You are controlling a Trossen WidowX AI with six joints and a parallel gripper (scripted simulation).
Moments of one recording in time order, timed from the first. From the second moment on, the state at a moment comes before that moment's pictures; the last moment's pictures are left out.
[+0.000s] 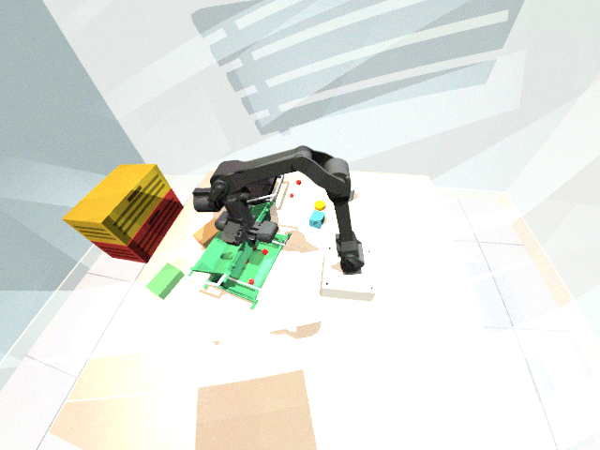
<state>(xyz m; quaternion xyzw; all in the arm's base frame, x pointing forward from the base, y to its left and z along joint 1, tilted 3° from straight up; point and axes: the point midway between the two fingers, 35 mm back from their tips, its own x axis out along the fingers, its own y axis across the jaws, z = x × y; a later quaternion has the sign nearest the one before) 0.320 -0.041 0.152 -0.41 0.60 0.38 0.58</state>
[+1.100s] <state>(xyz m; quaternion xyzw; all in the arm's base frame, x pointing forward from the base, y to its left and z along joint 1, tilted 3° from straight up) 0.319 -0.041 0.146 -0.41 0.60 0.38 0.58</state>
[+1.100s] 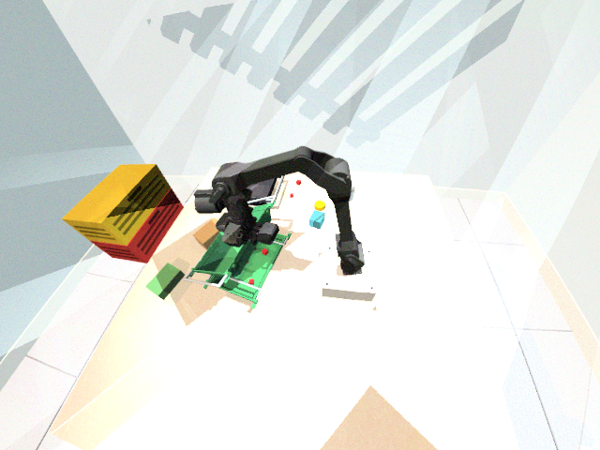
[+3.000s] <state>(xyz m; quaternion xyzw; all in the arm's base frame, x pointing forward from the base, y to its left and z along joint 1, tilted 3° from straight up) 0.308 -0.038 0.095 -0.42 0.59 0.37 0.58</state>
